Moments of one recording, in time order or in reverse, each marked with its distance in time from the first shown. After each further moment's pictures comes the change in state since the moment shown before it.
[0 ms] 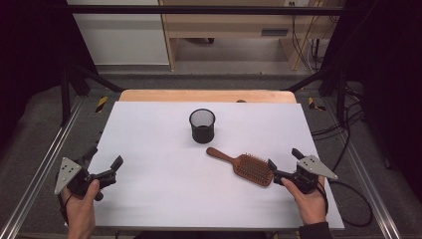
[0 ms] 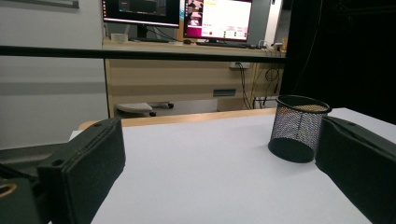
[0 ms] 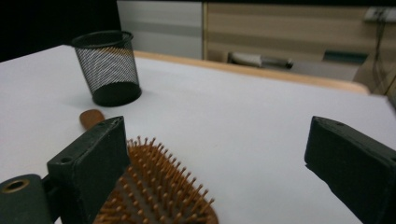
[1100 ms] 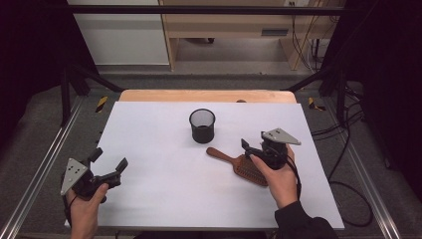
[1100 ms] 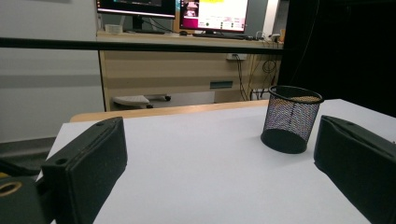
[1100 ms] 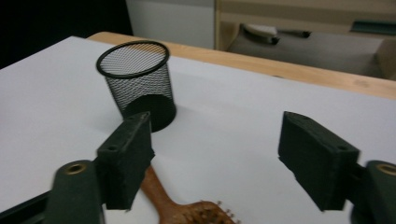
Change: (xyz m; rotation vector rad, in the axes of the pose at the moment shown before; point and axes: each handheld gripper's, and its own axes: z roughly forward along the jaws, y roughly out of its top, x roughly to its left) left arm -0.011 -0.003 0.003 0.036 -0.010 -0.003; right arm 0.060 0.070 0.062 0.159 0.011 0.024
